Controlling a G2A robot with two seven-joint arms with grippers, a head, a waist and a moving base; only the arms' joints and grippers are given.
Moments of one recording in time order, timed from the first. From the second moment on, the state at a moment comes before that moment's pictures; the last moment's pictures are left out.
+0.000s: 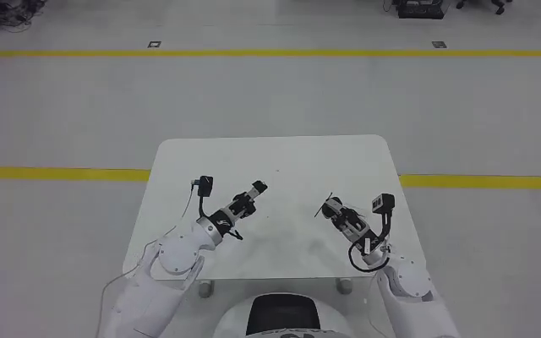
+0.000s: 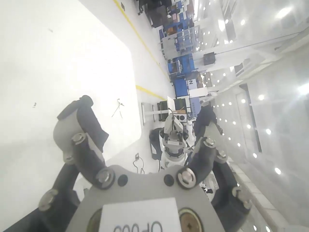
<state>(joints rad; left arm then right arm) 1.61 -1.16 -1.20 -1.78 -0.02 0.00 -0.37 -1.81 -1.37 1.49 -1.65 0.25 -0.33 0.64</state>
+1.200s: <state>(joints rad) 1.38 -1.24 -0.85 -1.56 -0.15 -0.11 -0.30 -1.76 -1.36 1.45 -1.54 0.30 -0.34 0.58</state>
